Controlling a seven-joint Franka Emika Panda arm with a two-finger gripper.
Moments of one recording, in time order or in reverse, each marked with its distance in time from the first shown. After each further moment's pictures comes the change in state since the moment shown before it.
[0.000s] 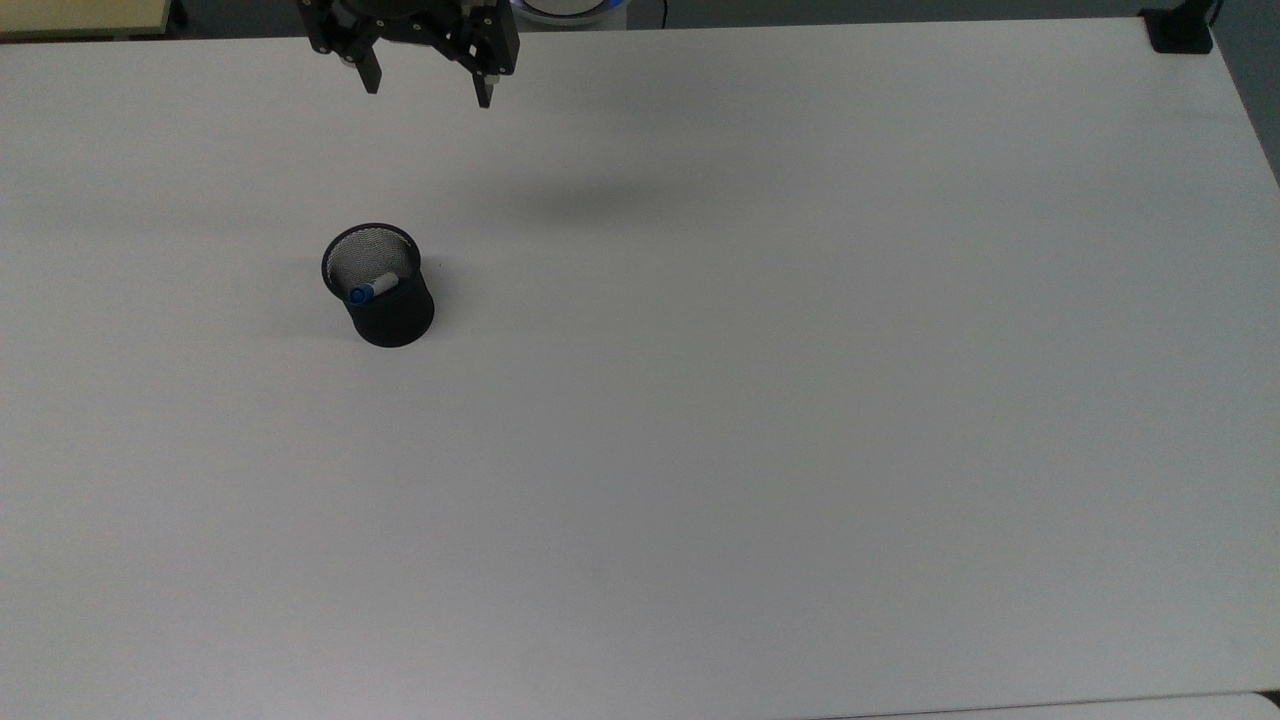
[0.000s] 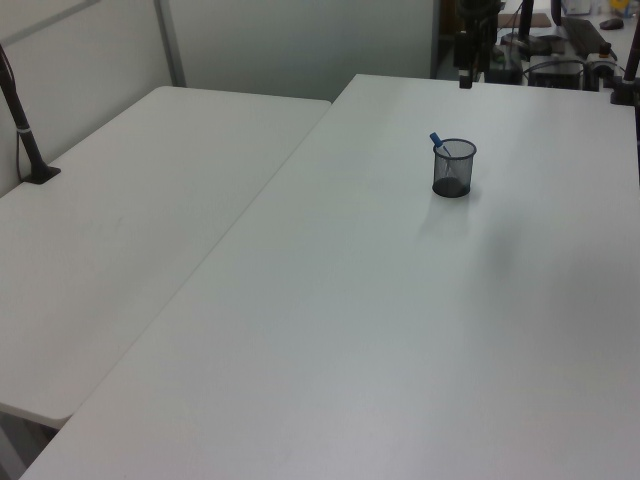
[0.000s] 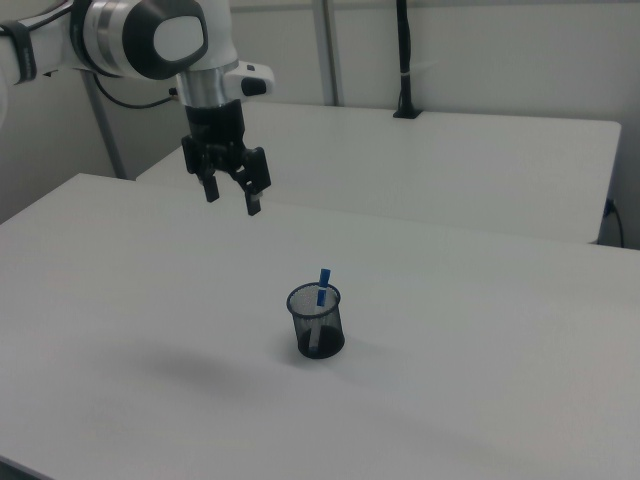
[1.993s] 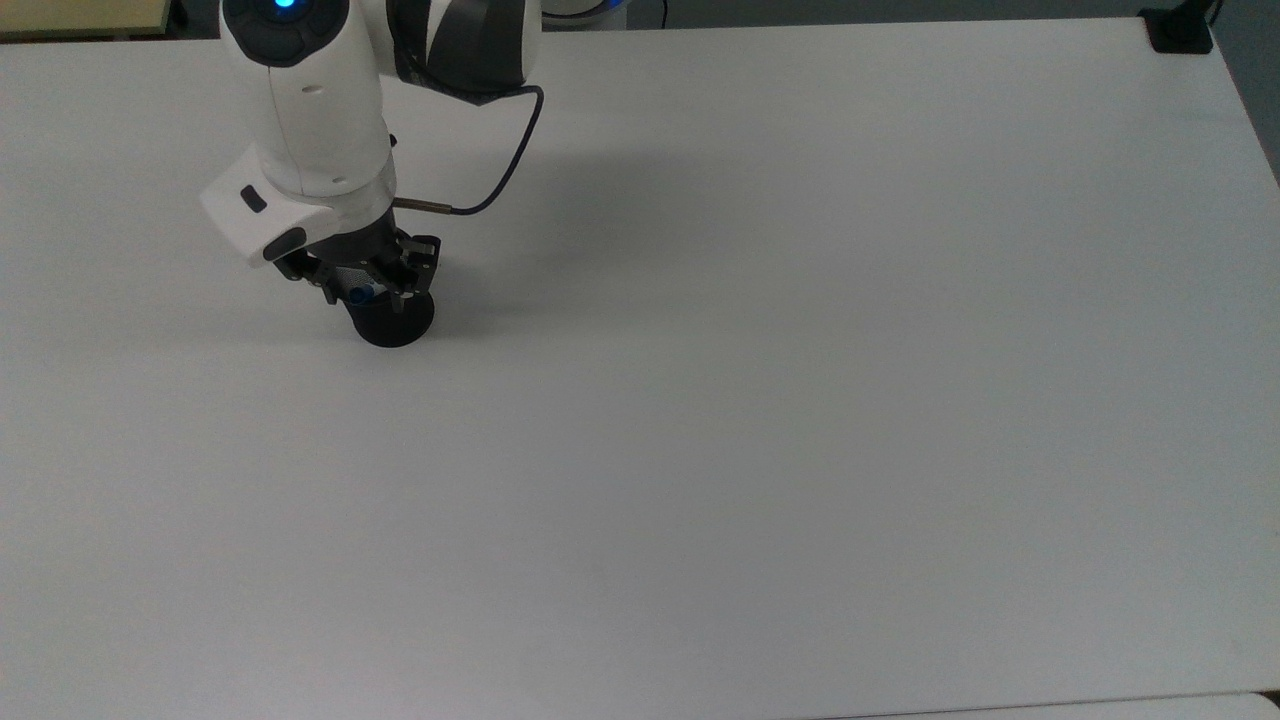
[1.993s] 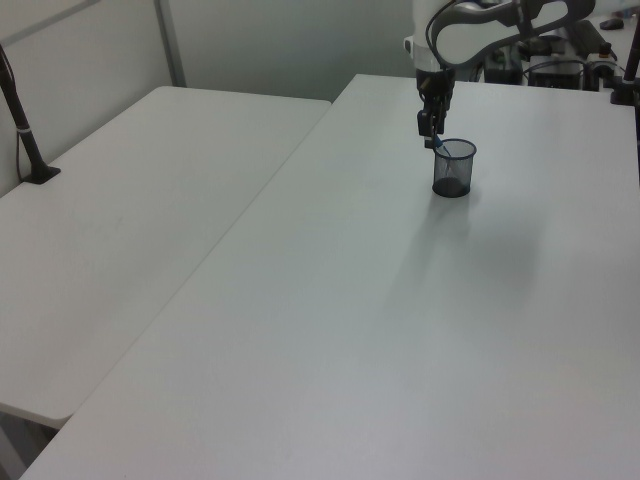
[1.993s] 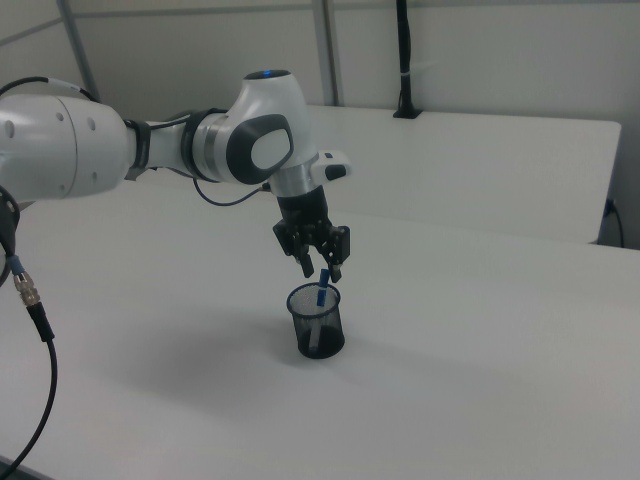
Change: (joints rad) arm -0.039 0.314 -0.047 -0.016 -0.065 0.379 -0.130
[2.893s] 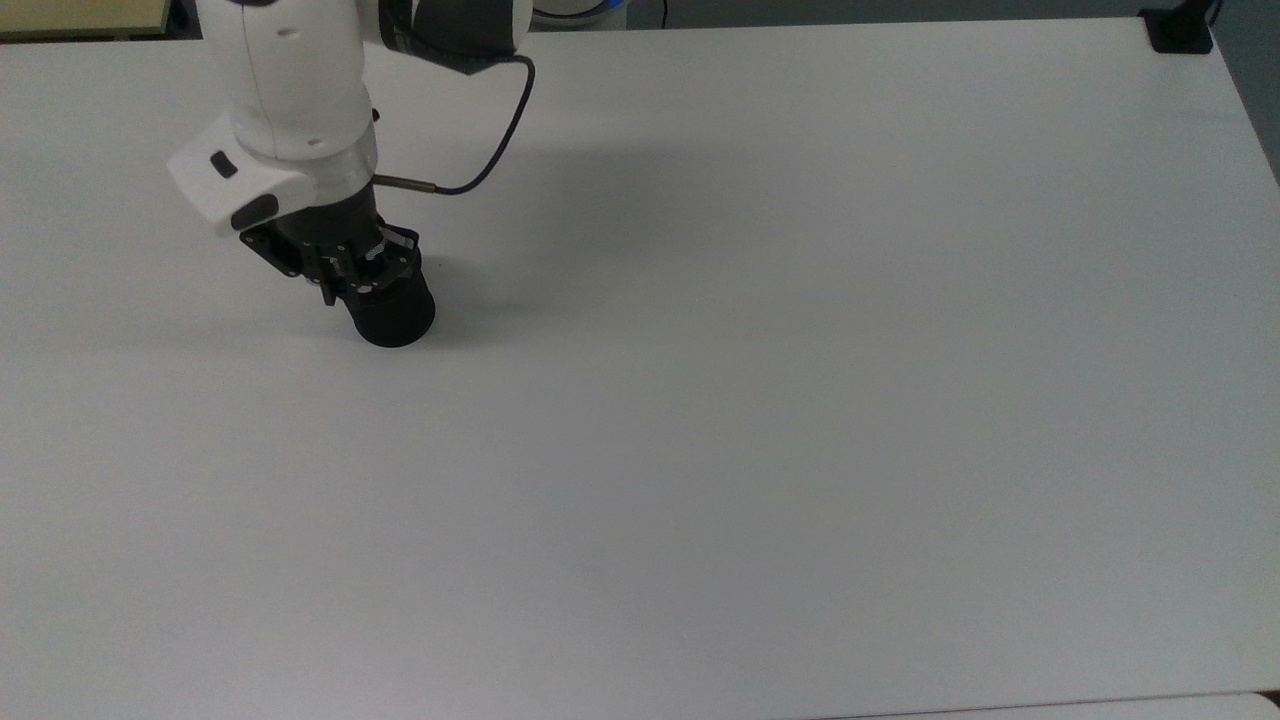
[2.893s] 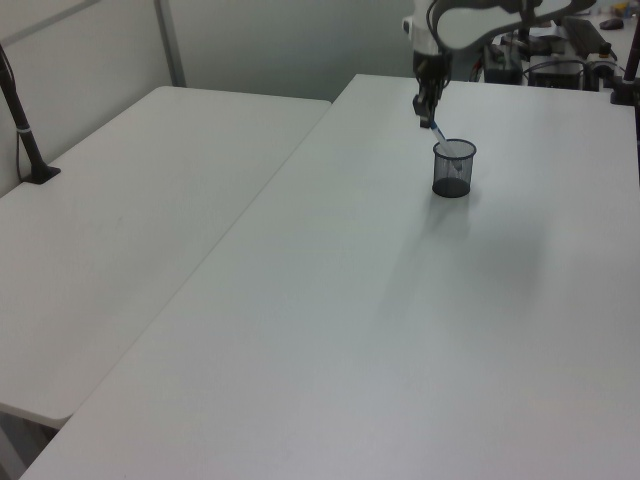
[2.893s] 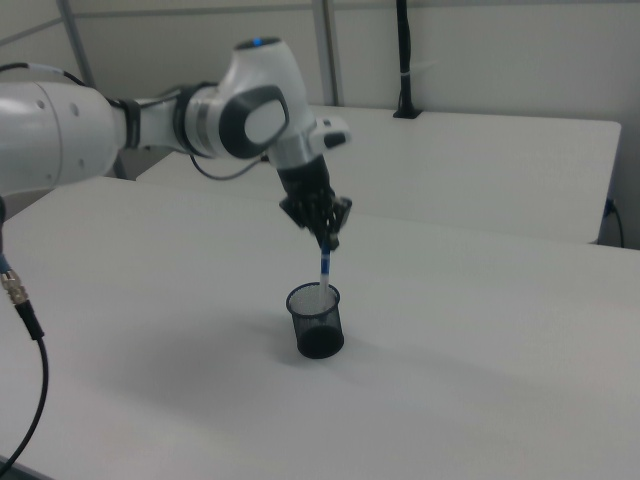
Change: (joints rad) arm -0.002 -0.036 -0.006 0.056 0.000 0.009 0.000
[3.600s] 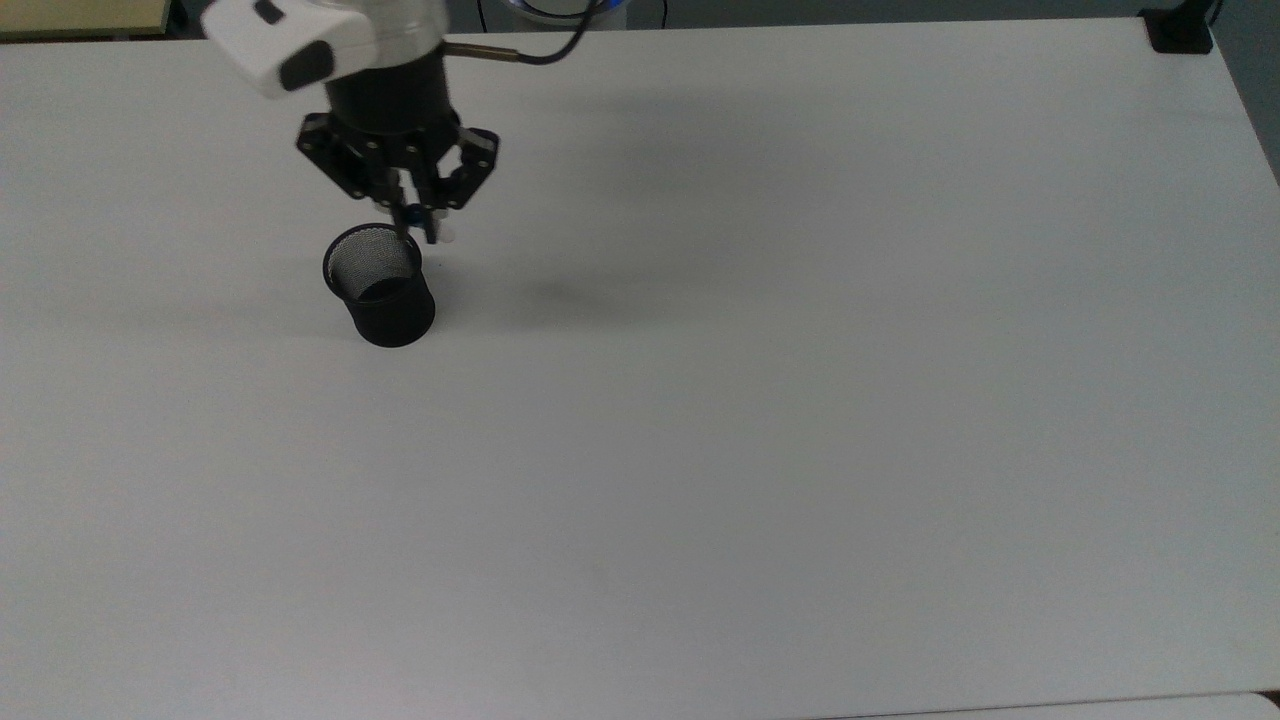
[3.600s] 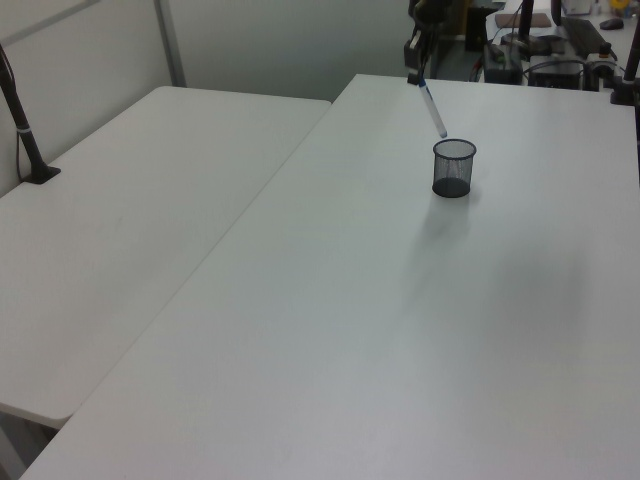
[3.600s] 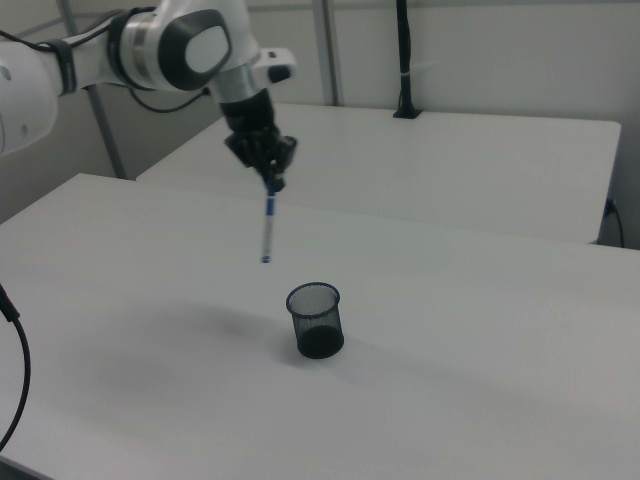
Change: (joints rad) arm 0.095 -0.092 0.014 0.115 0.060 -0.167 0.084
